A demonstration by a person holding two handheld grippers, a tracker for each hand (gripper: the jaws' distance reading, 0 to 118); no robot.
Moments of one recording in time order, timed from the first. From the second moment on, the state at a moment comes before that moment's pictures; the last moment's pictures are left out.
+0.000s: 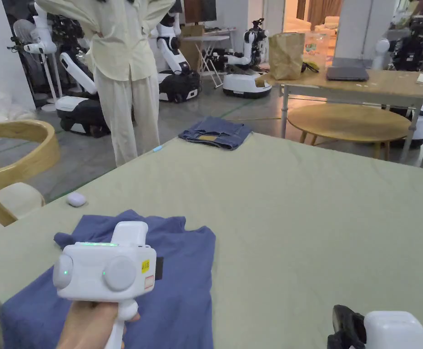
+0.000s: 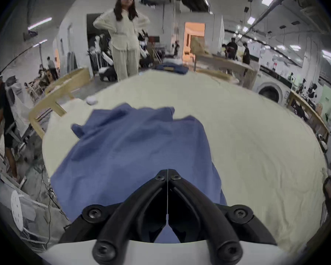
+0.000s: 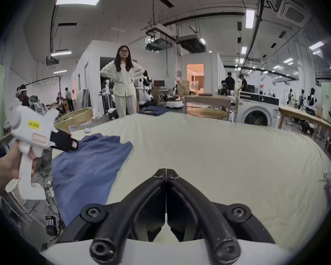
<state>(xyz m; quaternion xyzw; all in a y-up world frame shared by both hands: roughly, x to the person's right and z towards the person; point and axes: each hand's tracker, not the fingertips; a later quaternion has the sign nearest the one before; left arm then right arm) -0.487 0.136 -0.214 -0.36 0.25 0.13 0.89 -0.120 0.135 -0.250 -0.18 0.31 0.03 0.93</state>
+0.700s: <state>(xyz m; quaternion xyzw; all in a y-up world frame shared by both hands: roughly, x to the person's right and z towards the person) -0.503 0.088 -0.243 -0.48 0.24 0.12 0.84 -0.066 0.119 -0.234 -0.23 0.28 0.03 0.93</state>
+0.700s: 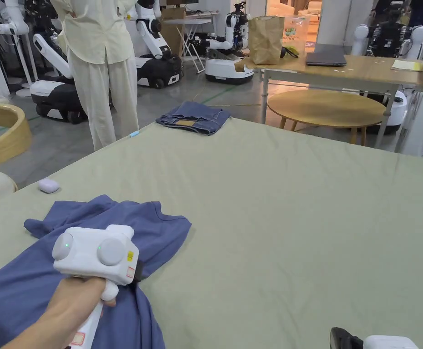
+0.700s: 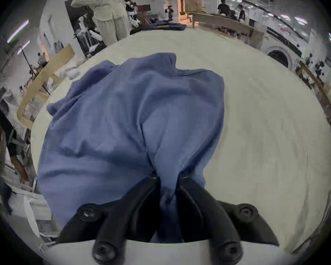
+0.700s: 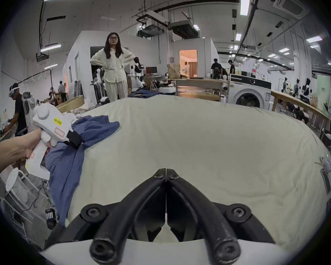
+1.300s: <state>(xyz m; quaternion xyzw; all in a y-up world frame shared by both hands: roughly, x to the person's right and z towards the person) -0.274 0.263 -0.317 -0.33 0.02 0.03 0.94 0.080 0.158 -0.206 -0.18 0.14 0.01 0.97</state>
